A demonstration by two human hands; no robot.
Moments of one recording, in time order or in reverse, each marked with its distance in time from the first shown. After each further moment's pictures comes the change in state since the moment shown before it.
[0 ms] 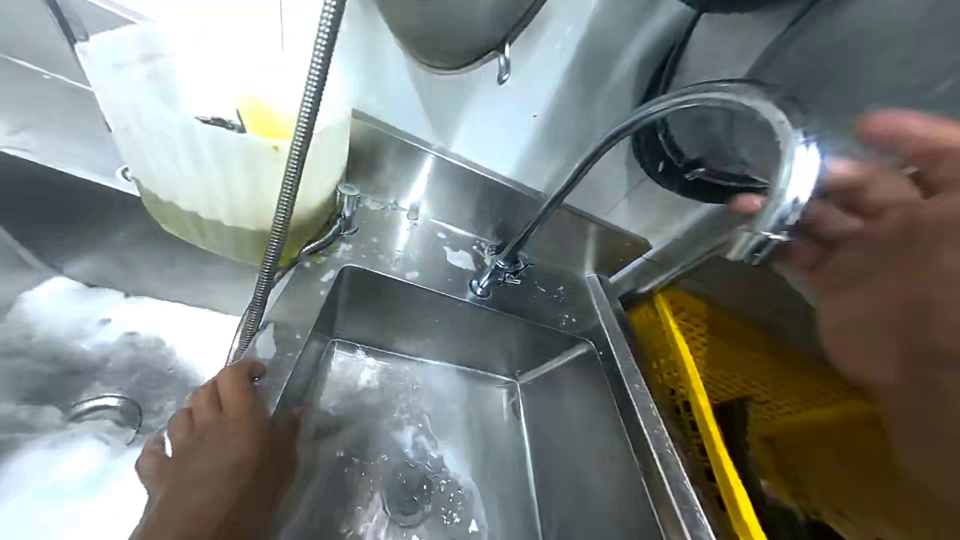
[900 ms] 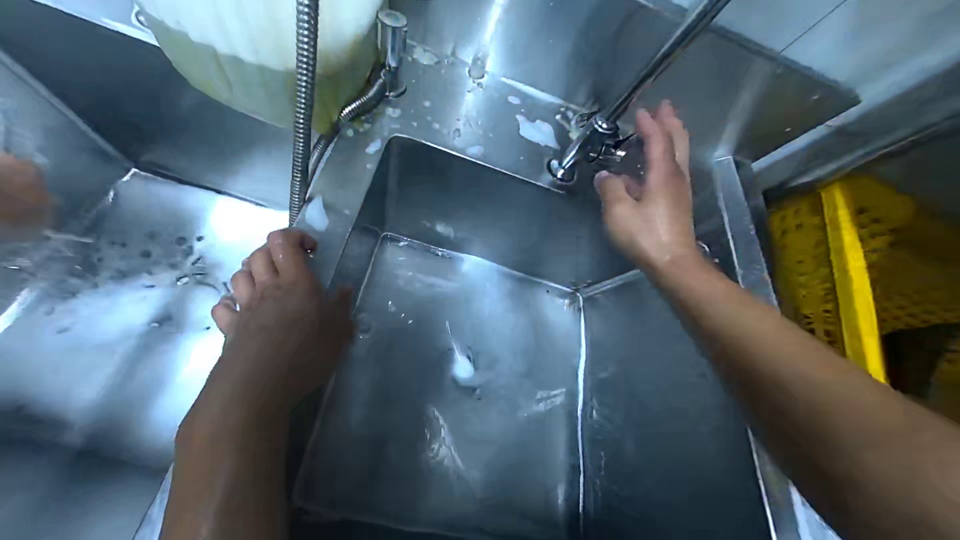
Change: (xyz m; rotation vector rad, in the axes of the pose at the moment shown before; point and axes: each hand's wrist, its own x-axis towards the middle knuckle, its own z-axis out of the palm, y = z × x) left_hand 0.002 0.017 -0.005 0.070 -0.079 -0.116; right_hand -0.024 0.161 0.137 -0.438 -0.292 -0.046
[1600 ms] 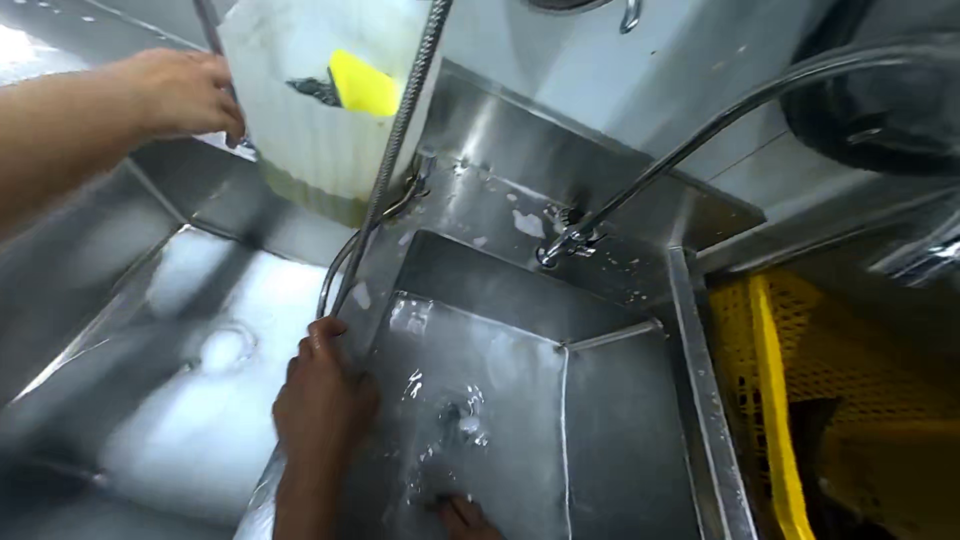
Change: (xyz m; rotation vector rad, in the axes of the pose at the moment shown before) left_hand -0.012 0.019 -0.025 -0.095 -0.042 -0.218; right_hand -0.270 -0.139 0.040 0.102 -0.992 0.275
